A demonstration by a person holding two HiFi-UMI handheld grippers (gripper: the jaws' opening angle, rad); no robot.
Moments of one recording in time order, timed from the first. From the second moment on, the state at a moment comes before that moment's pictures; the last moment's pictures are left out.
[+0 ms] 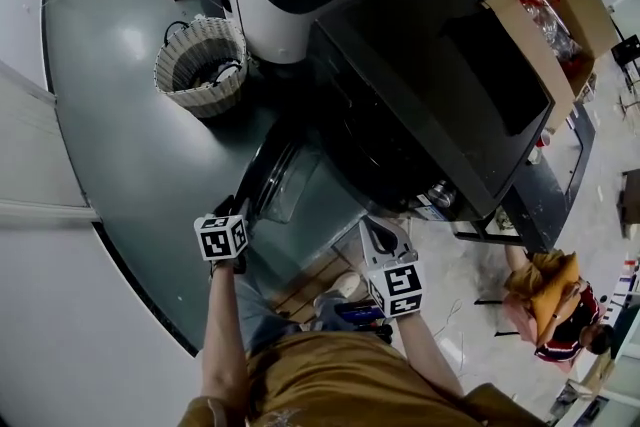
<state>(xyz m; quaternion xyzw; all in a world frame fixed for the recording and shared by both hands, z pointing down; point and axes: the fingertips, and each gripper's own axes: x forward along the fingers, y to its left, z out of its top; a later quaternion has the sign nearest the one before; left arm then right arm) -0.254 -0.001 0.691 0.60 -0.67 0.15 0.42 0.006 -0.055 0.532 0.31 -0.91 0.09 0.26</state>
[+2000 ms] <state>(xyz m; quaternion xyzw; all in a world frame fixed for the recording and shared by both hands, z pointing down) -0.110 -0.014 0.694 0.66 -0.57 0.22 0.44 0.121 -0.049 0.517 0.42 -0.87 0.13 0.21</state>
